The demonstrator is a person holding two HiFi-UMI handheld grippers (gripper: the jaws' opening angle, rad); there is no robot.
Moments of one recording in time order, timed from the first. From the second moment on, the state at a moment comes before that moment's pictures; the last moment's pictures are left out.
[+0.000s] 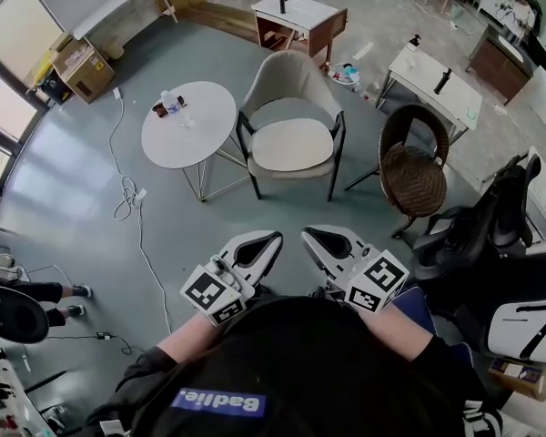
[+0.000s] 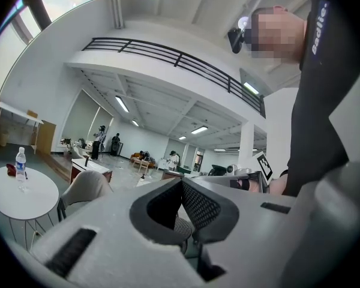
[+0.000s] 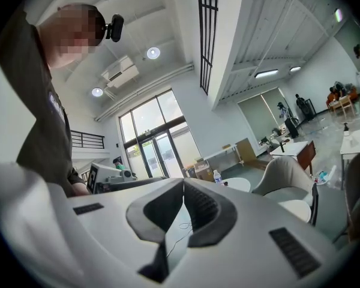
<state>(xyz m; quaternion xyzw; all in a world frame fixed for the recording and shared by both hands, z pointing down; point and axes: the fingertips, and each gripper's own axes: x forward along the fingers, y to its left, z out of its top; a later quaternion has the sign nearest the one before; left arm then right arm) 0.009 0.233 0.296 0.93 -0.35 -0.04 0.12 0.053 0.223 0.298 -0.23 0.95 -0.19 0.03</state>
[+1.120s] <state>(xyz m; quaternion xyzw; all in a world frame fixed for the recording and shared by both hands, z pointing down) -0.063 0.040 0.317 0.95 -0.30 -0.05 0.10 -0.013 0.050 0.343 -0.27 0.94 -0.21 0.00</state>
